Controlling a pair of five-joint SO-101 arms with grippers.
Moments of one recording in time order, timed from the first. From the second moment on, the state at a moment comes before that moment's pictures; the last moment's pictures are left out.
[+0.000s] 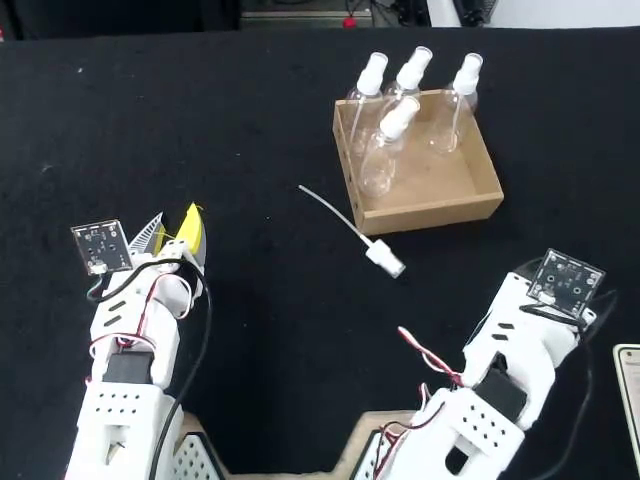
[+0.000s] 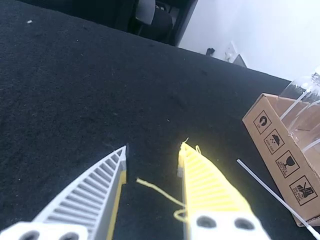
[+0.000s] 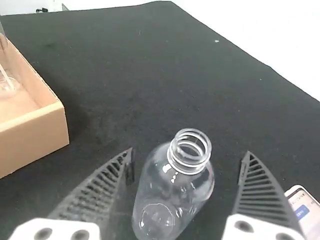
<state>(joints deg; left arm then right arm) -3.7 -75.5 96.1 3.0 15.2 40.4 -85.2 97.1 18.5 12.1</state>
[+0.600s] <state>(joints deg) -3.7 -75.5 96.1 3.0 15.2 42.4 -55.8 84.1 17.5 12.1</state>
